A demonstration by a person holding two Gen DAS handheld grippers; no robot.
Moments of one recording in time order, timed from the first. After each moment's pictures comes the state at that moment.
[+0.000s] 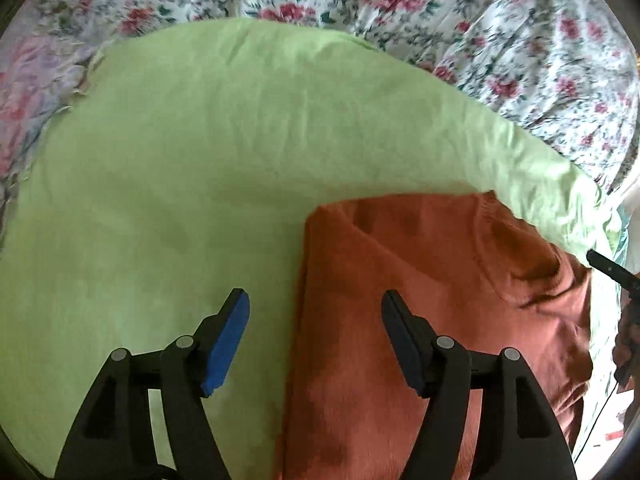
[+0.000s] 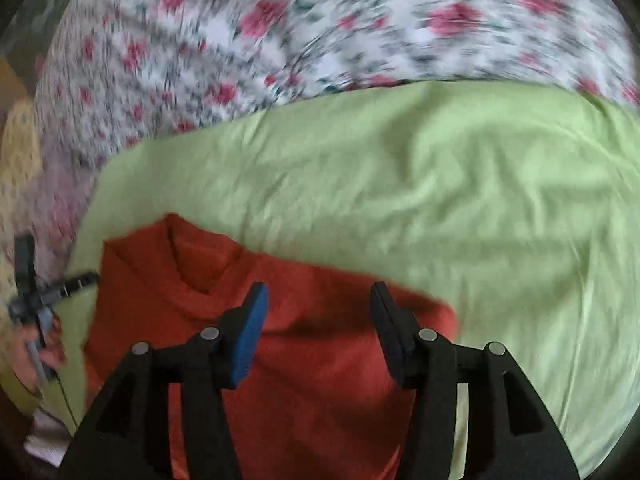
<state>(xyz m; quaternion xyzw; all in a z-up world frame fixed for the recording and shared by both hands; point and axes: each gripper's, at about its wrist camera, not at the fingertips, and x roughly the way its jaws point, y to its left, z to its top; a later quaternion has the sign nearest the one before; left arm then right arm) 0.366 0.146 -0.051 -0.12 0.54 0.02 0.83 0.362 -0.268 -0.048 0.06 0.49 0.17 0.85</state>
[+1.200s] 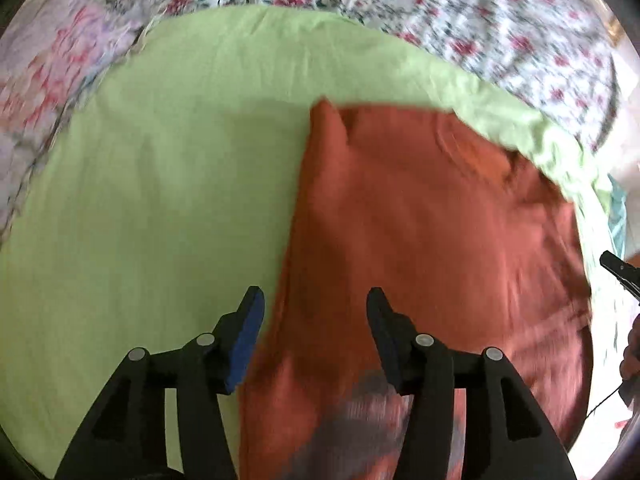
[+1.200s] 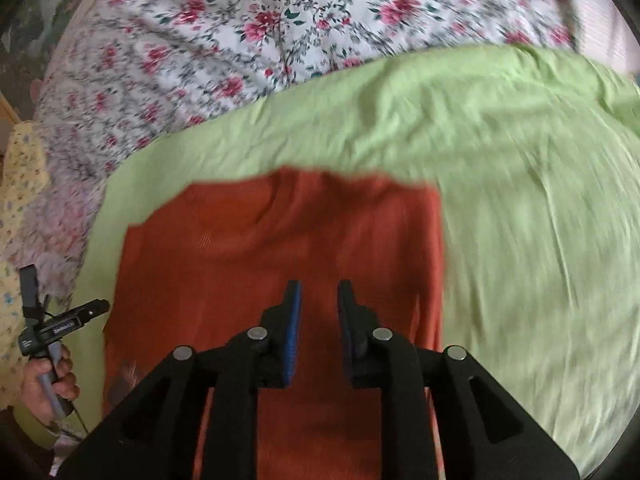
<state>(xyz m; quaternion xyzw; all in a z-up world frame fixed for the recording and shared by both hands) 0.240 0.125 -0.033 -0.11 0.54 0.02 0.84 0.226 -0.279 -0.006 0.13 0.48 0.11 0.86</state>
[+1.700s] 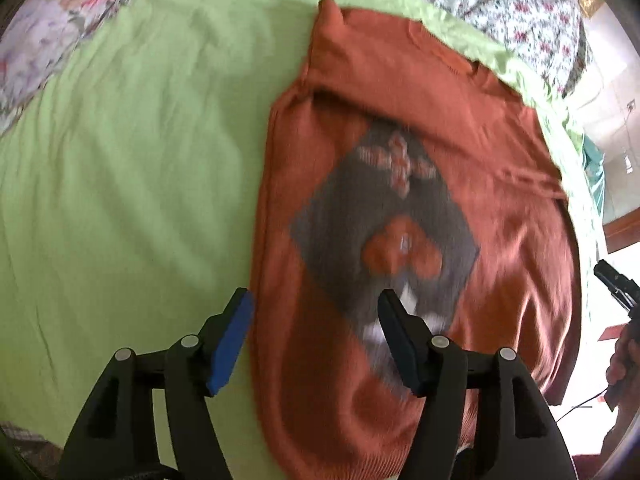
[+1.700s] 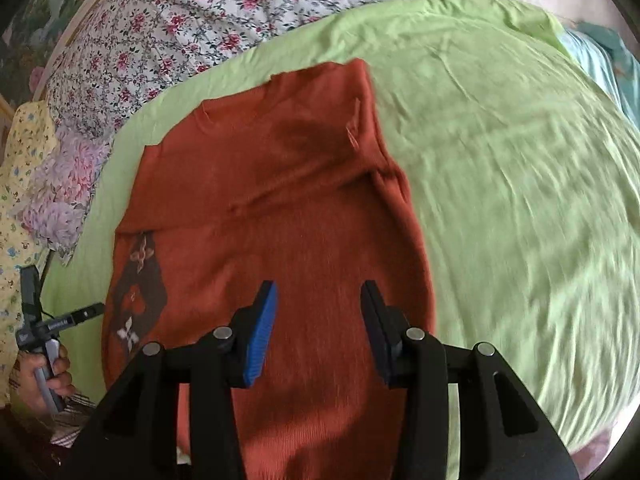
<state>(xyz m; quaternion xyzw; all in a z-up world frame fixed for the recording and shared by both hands) 0.060 0.125 -0.055 -0.13 0.59 -0.01 0.80 0.038 -0.278 -0.007 0.15 0.50 0.06 0.85</state>
